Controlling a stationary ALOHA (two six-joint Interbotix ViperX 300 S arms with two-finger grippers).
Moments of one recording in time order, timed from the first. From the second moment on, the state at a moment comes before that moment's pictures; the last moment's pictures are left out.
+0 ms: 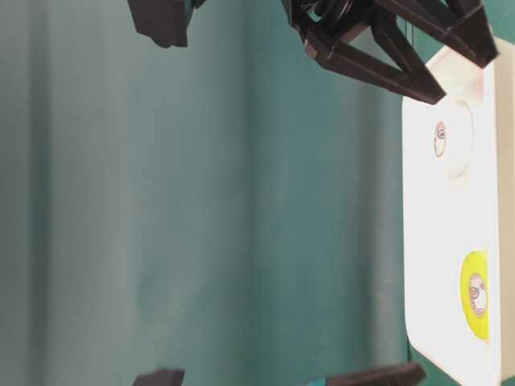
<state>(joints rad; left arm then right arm) 0.03 -0.32 0.91 -0.03 0.19 0.10 0.02 -0.16 0.89 -0.29 -0.11 0.33</state>
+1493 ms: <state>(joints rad) 0.01 -0.44 1.01 -0.03 0.19 0.06 0.09 0.10 0.57 -0.29 0.04 0.33</state>
